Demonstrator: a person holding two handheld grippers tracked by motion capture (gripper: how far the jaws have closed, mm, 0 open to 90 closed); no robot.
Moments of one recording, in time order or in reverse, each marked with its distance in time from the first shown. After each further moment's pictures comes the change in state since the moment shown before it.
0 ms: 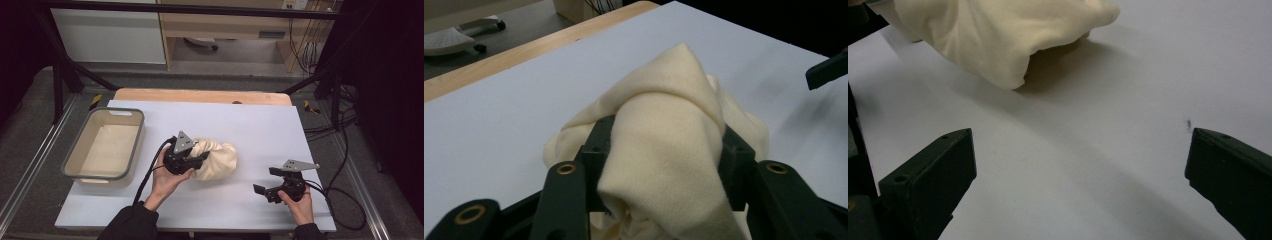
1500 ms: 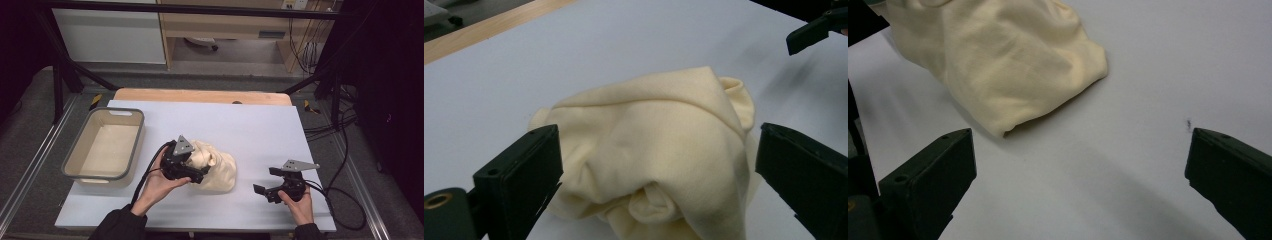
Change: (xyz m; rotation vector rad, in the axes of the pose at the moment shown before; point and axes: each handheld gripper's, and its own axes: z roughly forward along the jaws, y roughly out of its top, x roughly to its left) left arm -0.003 -0.001 -0.015 0.098 -0.042 0.000; right arm 0.000 0.000 0.000 -0.002 0.002 0.002
